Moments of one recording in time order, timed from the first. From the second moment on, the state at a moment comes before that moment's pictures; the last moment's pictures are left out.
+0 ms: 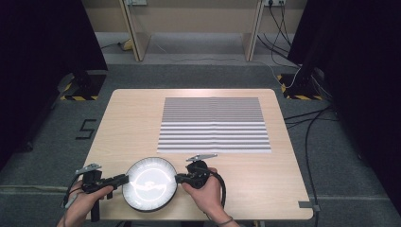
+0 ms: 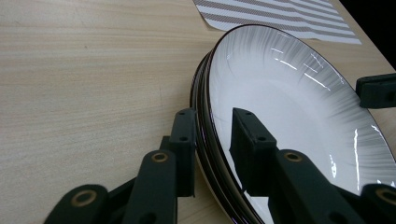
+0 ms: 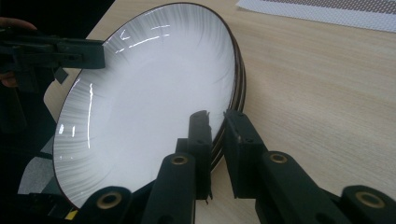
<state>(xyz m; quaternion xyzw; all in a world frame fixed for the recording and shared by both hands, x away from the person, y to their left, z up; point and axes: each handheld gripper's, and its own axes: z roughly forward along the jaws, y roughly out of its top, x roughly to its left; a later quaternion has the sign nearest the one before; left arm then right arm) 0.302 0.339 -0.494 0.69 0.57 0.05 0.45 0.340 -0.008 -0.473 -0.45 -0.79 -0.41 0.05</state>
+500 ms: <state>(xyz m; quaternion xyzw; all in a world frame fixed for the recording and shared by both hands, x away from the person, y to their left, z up) 0.302 0.339 -0.493 0.69 0.57 0.05 0.44 0.335 0.007 -0.464 -0.44 -0.80 -0.40 0.02</state>
